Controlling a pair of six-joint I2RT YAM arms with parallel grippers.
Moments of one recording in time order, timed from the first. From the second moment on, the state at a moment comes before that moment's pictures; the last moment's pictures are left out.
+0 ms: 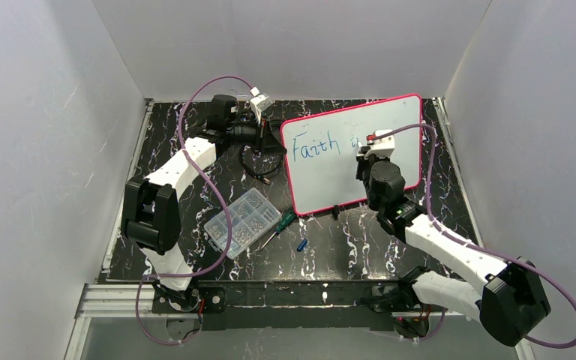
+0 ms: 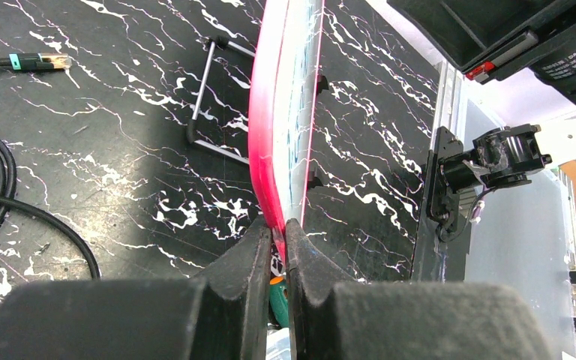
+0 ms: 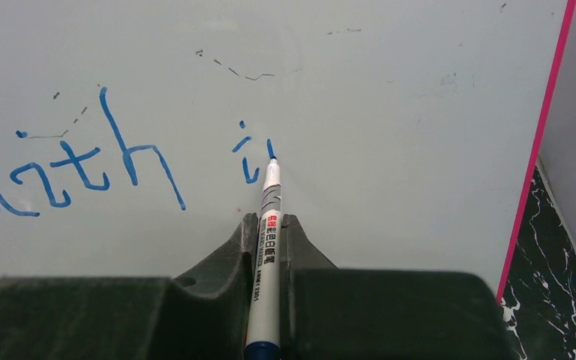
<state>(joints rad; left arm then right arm) -0.32 1.73 1.36 -0.22 0.98 -0.05 0.63 1.04 0.60 0.31 0.56 0.03</state>
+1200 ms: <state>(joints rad) -0.32 1.73 1.36 -0.22 0.98 -0.05 0.60 1.02 0.57 0.32 0.54 0.05</state>
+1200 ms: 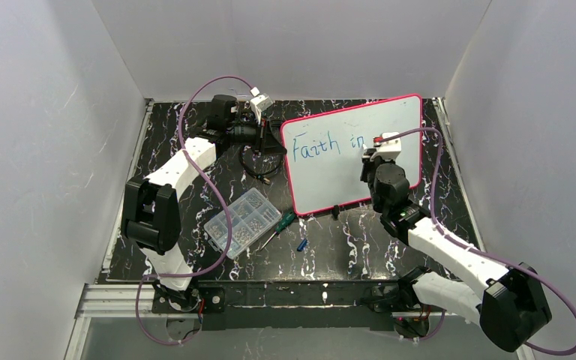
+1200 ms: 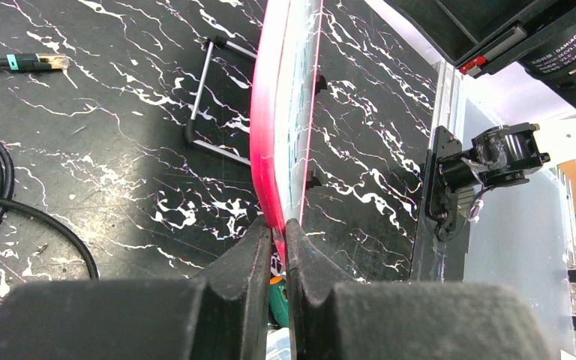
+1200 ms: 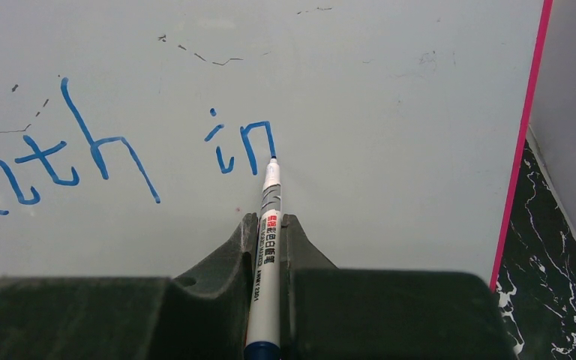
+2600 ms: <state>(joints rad) -0.32 1.73 1.36 -0.23 0.98 -0.04 0.39 1.00 0.59 0.36 0.32 0.03</state>
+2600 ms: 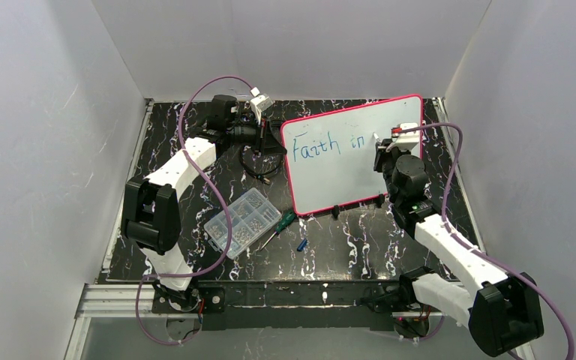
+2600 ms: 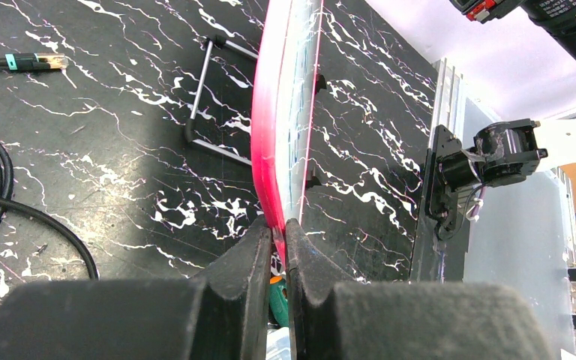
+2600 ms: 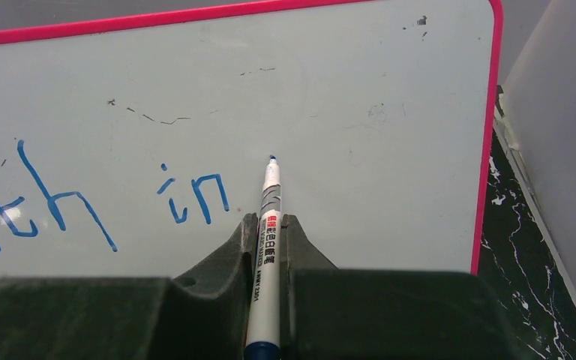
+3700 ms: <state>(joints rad) -0.32 1.73 1.36 -0.23 0.98 -0.04 0.39 1.00 0.59 0.36 0.32 0.06</state>
